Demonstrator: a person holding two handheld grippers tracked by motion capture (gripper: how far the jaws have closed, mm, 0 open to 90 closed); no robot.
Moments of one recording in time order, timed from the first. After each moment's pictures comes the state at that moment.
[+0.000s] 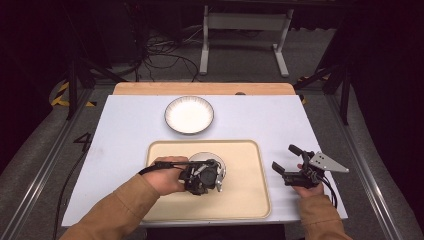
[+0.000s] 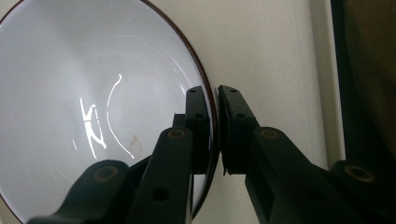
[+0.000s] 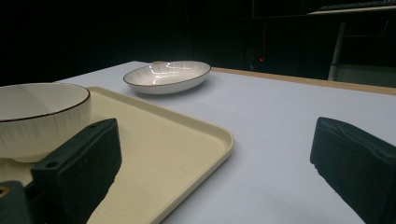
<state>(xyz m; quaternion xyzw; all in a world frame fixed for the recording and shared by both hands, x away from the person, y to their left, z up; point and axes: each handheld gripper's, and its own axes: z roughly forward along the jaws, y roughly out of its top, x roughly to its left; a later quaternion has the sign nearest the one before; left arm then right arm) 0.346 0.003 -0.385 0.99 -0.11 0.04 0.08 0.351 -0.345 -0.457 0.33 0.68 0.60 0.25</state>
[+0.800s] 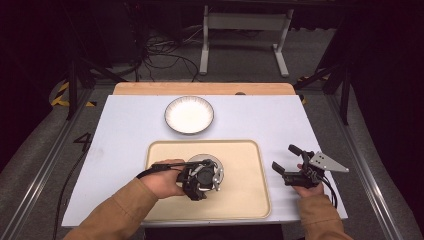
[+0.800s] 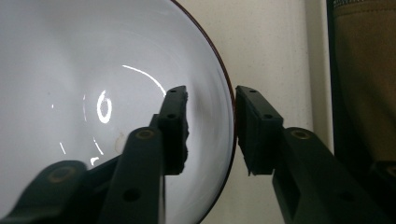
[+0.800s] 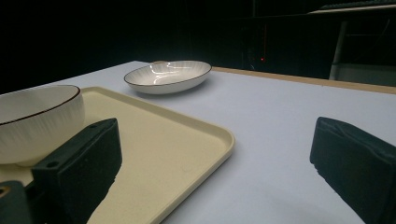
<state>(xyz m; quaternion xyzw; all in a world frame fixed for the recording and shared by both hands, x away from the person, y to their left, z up) 0.346 0.011 -0.393 0.99 -0.07 0.01 0.11 0.351 -0.345 -0.457 0.33 0.68 0.60 0.25</state>
